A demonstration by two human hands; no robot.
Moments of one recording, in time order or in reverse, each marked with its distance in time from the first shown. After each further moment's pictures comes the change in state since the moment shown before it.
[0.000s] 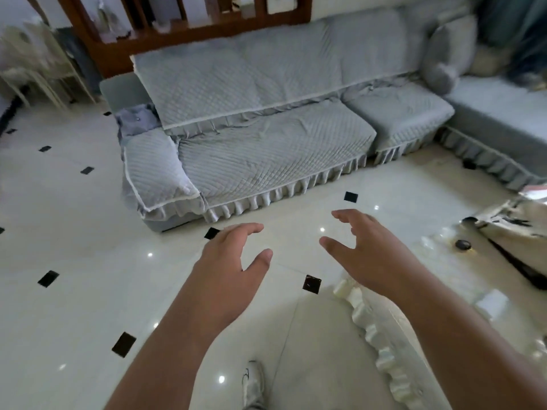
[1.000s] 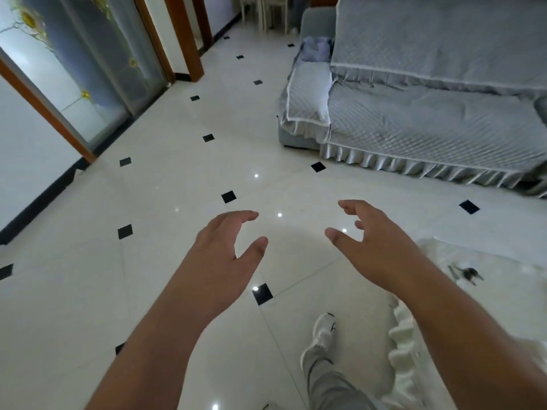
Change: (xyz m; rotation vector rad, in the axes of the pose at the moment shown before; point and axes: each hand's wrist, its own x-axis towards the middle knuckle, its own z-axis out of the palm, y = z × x) left_hand -0.463 0.070 0.063 -0.028 0.421 -0.528; right_hand -0.309 0.050 0.029 0.020 -0.442 -0.486
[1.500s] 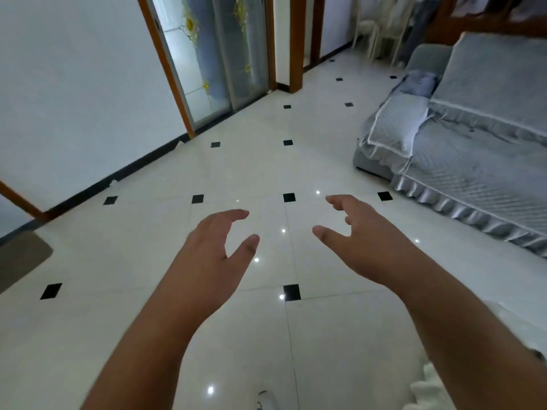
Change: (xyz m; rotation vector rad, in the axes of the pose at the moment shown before) left_hand -0.158 -0.005 -0.021 0.061 0.385 -0.242; right_hand -0.066 -0.070 0.016 -0.106 -0.292 -0.378
